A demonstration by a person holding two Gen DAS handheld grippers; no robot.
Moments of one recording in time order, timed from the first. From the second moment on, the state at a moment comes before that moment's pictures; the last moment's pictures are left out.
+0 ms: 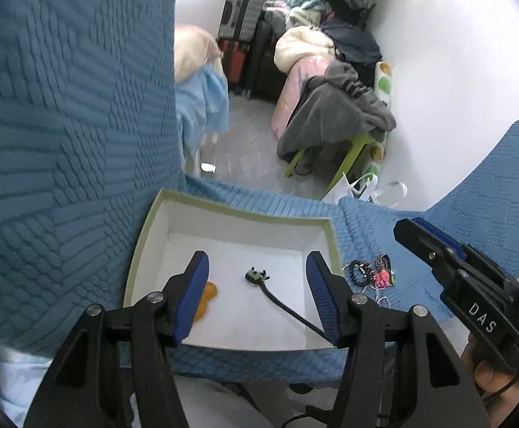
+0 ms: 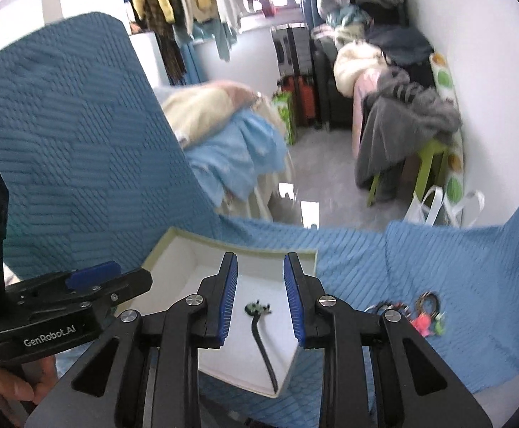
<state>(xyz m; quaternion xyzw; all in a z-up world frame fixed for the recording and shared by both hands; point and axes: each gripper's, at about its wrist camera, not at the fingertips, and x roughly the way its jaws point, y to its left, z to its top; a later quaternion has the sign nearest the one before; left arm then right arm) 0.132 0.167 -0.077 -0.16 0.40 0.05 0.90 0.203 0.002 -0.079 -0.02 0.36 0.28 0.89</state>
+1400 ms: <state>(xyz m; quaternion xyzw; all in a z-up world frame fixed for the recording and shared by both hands) 0.145 0.017 -0.090 -0.14 0.37 -0.01 0.92 0.201 -0.183 -0.105 -0.02 0.32 0.22 0.92</state>
